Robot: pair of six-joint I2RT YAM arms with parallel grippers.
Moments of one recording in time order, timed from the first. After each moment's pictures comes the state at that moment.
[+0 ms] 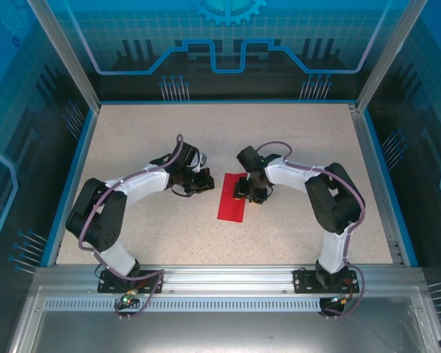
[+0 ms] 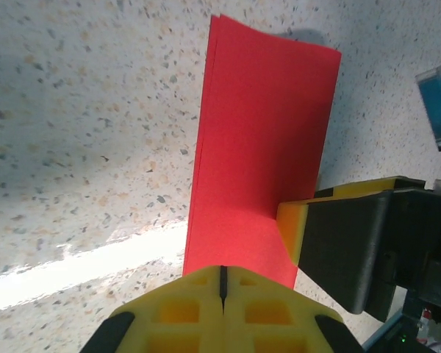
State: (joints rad) left arm -0.43 1.68 1.00 -0.36 0.47 -0.69; right arm 0.59 1.89 1.19 -0.67 -0.18 0.78
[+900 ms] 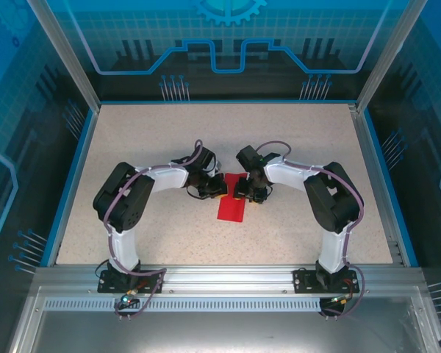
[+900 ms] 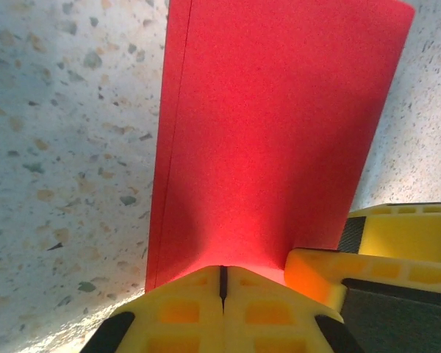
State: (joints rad) left arm -0.50 1.91 1.09 -0.28 0.52 -0.75; right arm 0.59 1.91 1.21 -0.69 -0.17 0.78
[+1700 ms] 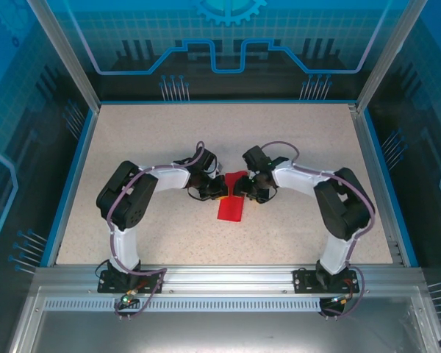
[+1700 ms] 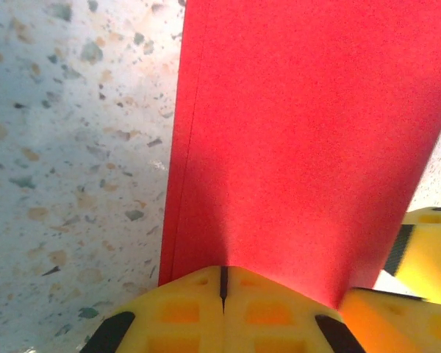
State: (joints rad) left arm -0.51 1.94 1.09 -0.27 0.52 -0.74; right arm 0.55 1.77 1.07 -0.52 -0.25 0.75
